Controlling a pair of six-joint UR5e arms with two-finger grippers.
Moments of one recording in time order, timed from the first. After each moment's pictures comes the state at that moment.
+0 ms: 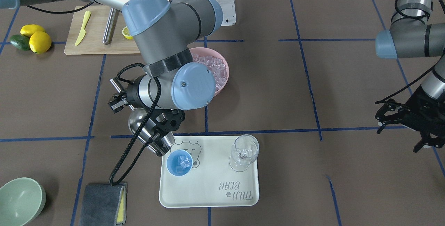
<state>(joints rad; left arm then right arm) -1.18 -1.97 -1.50 -2.01 -2.08 -0.01 0.80 -0.35 1.11 -2.55 1.81 -0.08</state>
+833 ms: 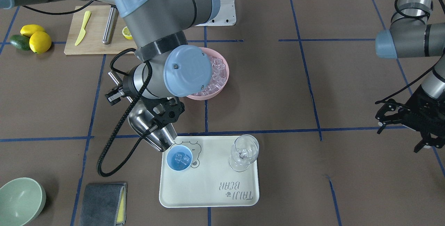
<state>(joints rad) -1.18 -1.97 -1.50 -2.02 -2.08 -0.01 0.82 -0.41 1.27 -2.58 1.86 -0.09</state>
